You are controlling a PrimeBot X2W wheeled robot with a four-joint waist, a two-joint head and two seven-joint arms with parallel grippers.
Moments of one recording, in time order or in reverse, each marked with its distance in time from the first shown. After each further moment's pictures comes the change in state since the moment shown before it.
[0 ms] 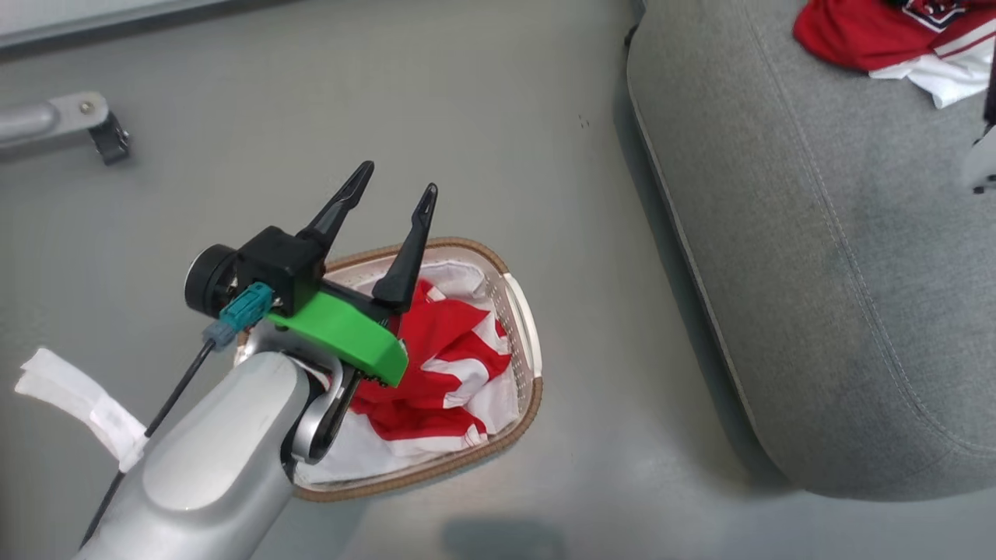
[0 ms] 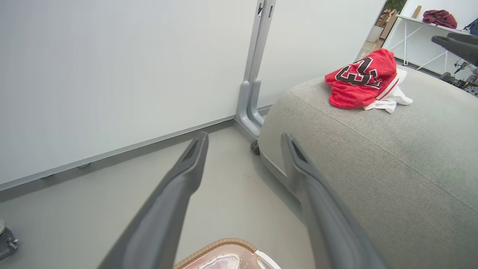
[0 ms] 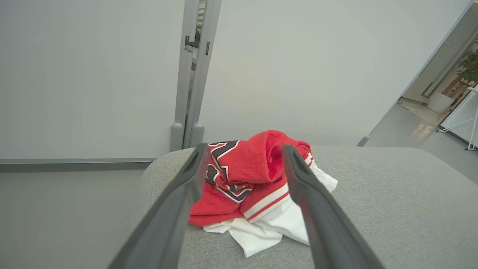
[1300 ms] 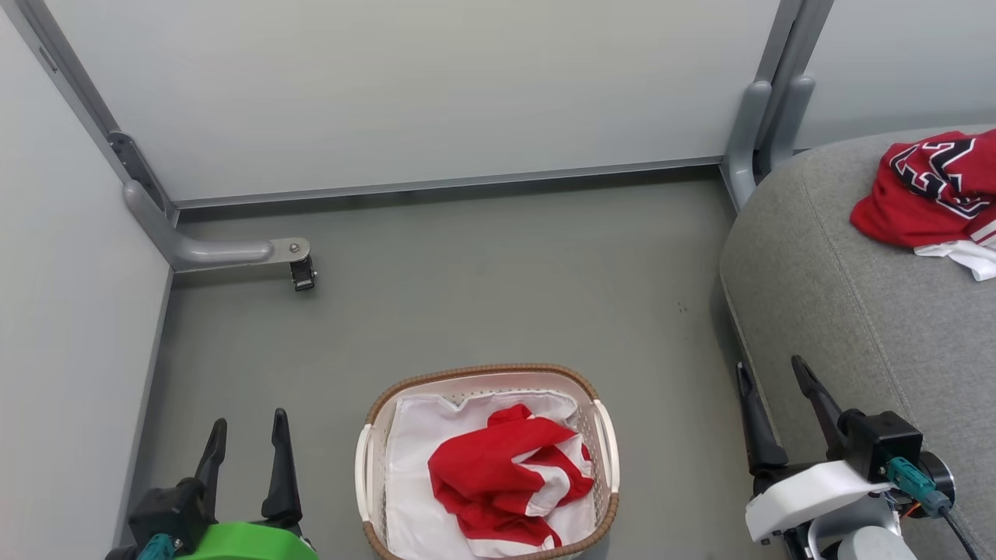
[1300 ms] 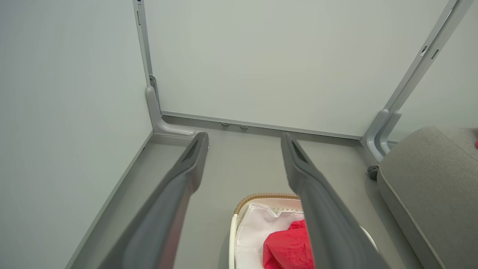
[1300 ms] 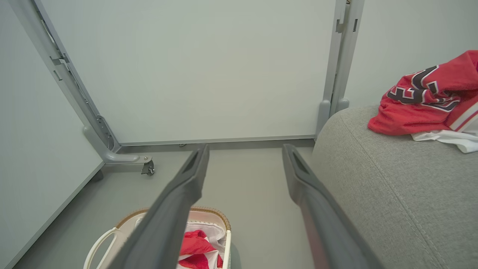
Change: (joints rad) left arm 0.679 -0.239 0.681 -0.021 0.324 -0.082 -0.002; right arm 0.811 0.346 0.108 -0.505 0.047 0.000 0.000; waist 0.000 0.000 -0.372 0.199
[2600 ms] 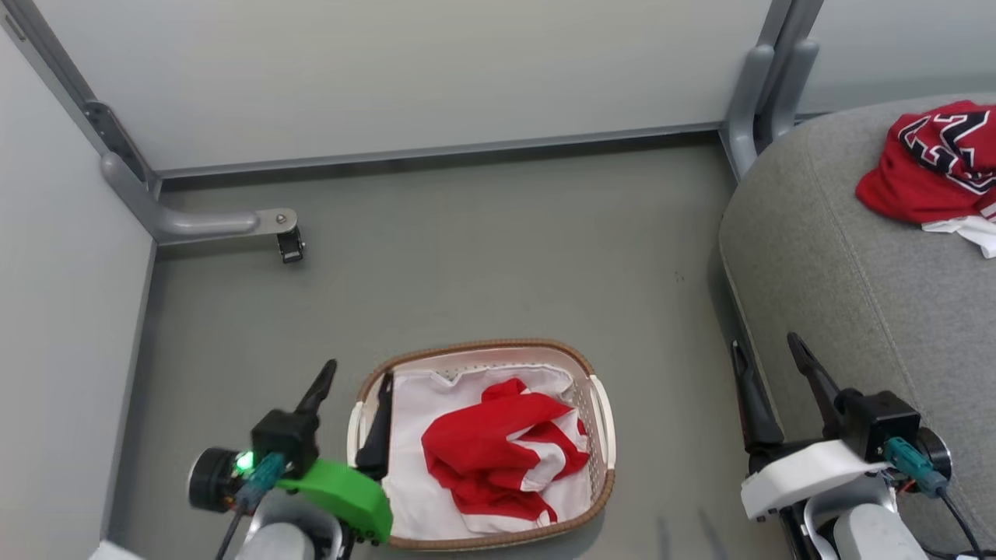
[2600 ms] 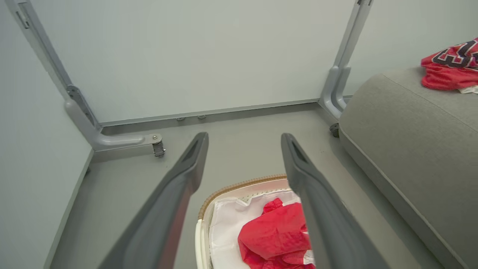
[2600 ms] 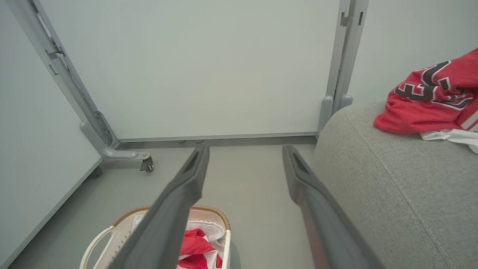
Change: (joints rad) left arm -0.176 -0.036 -0.133 0.157 0.145 -0.093 0.021; right arm -0.031 0.000 0.012 -0.004 -0.005 0.000 0.000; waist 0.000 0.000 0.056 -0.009
